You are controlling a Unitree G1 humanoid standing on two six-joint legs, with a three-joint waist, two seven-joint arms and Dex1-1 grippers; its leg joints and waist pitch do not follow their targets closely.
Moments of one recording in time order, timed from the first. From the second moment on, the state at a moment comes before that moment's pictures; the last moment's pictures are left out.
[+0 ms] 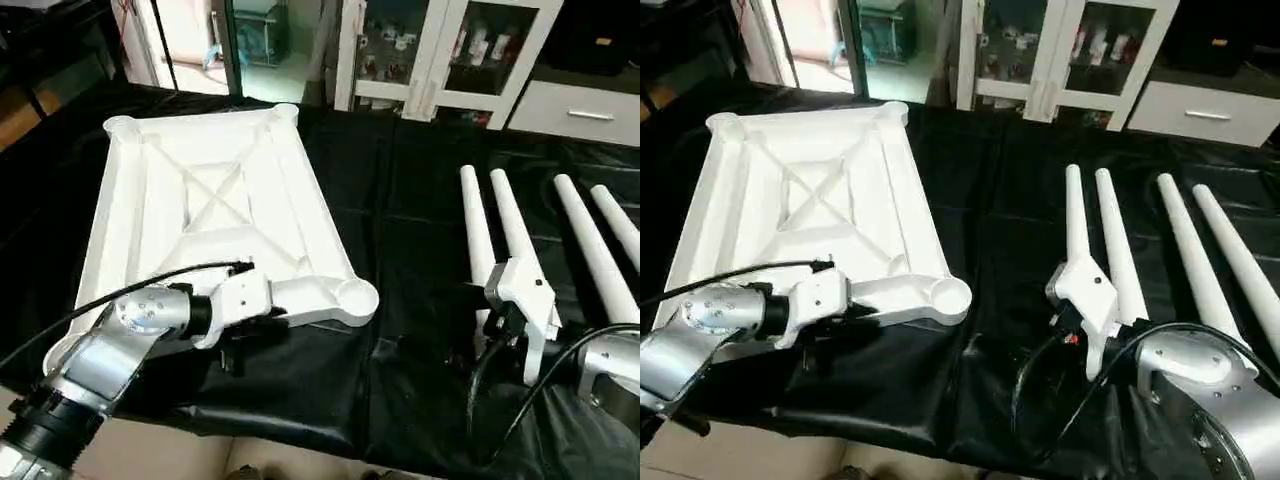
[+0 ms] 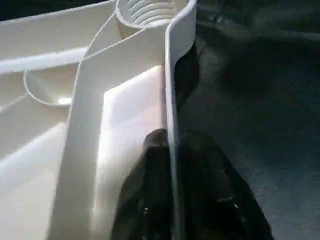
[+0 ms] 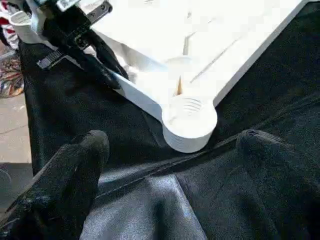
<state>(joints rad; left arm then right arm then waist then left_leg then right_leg) -0.33 0.65 -0.34 0.07 -0.07 0.20 -1.03 0.03 -0.70 -0.03 -0.56 0.52 0.69 0.74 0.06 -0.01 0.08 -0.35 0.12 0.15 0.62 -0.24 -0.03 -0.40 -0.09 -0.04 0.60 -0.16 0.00</state>
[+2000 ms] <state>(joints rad) -0.32 0.53 -0.28 -0.46 -0.40 0.68 -0.91 -0.64 -0.39 -0.16 0.41 0.31 1.23 0.15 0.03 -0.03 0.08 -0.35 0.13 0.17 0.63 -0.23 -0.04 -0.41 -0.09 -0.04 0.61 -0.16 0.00</state>
